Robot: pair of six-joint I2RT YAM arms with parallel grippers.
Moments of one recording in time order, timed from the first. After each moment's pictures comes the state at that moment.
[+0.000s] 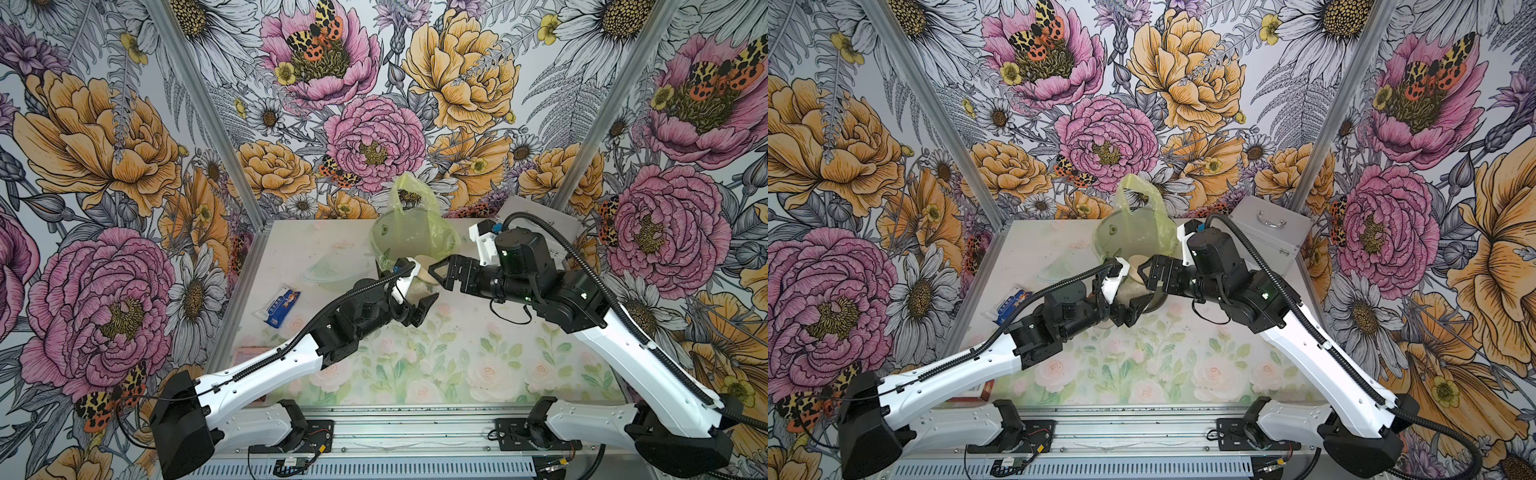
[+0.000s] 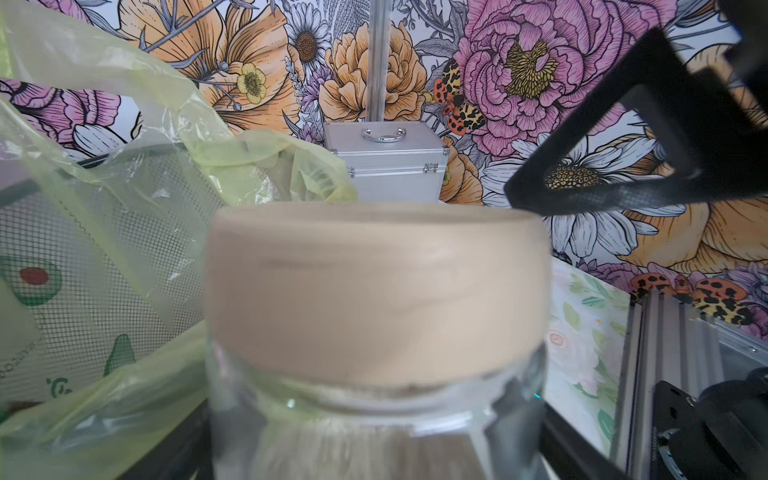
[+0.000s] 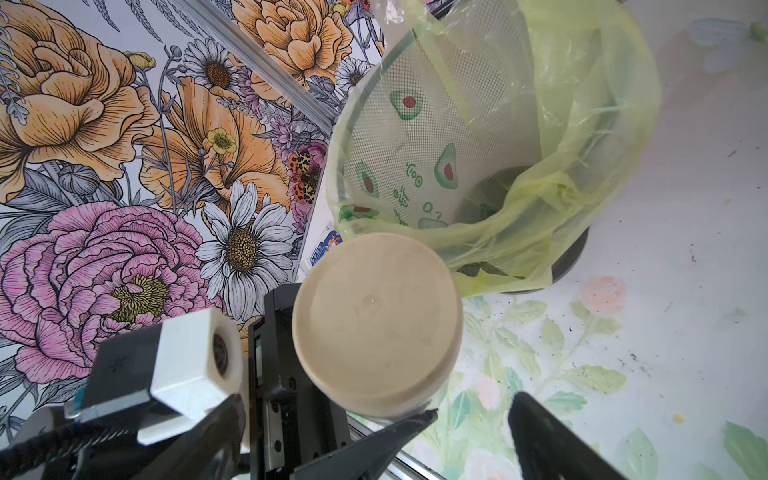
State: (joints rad) left arm -0.93 1.16 0.88 0.04 -0.08 -0.08; right arm 0.76 1.20 1.53 -0.91 -0.07 0.78
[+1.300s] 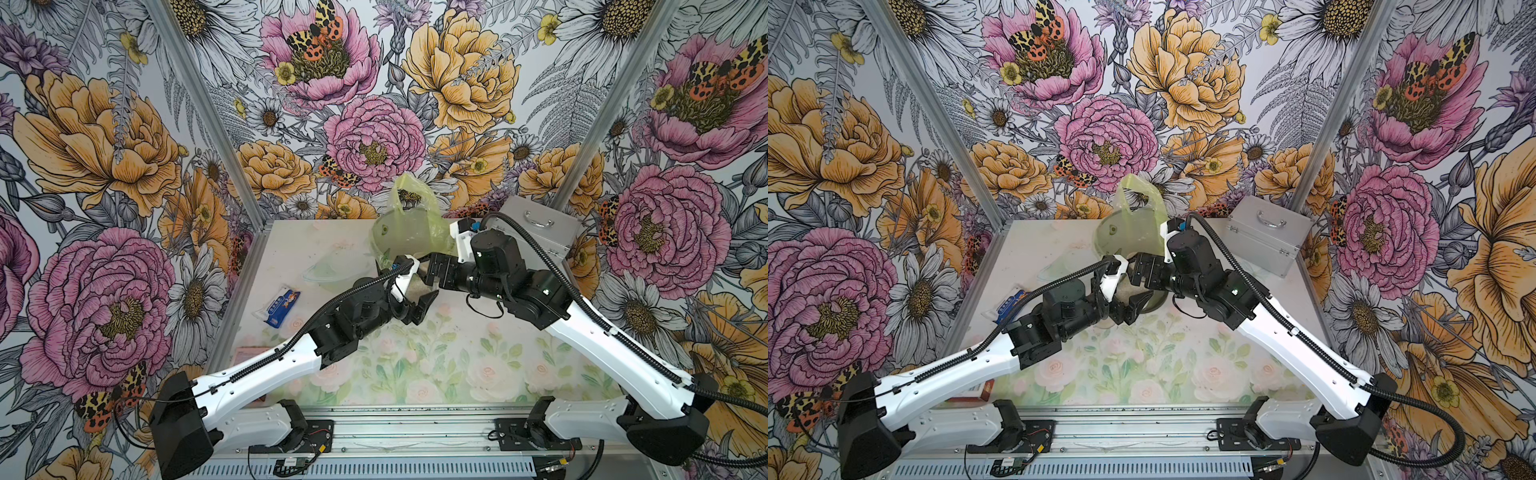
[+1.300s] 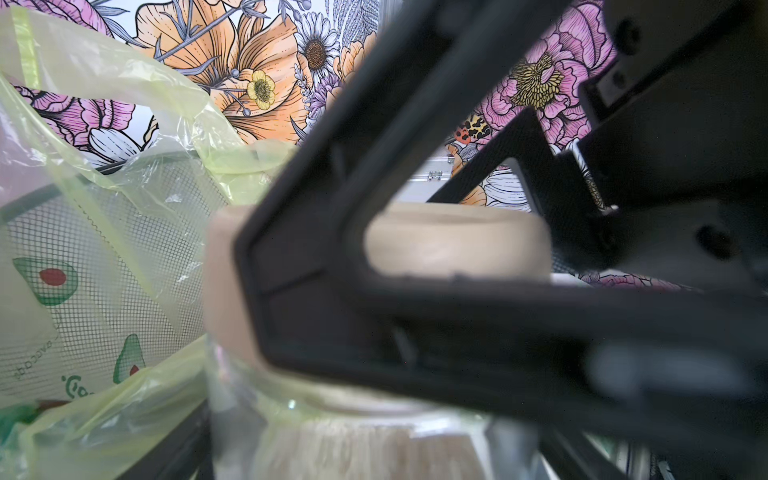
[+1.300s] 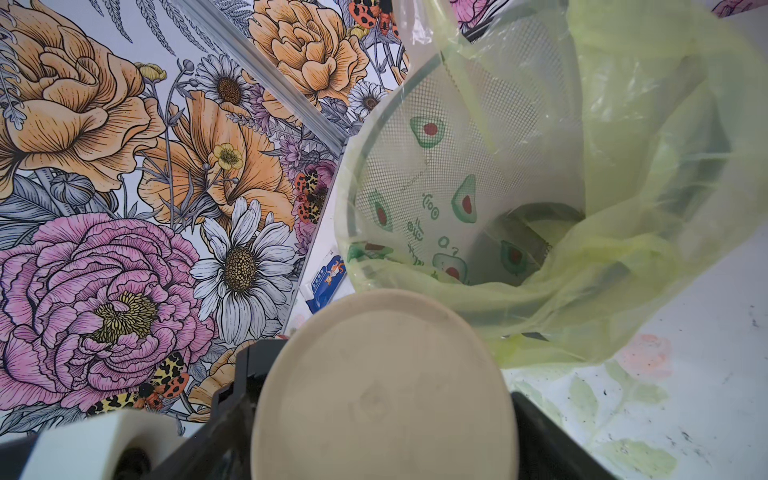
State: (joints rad) left arm -0.93 1.15 0.90 0.02 -0.10 -0.10; right arm 0.78 1.26 1.43 -0.68 -0.03 0.75
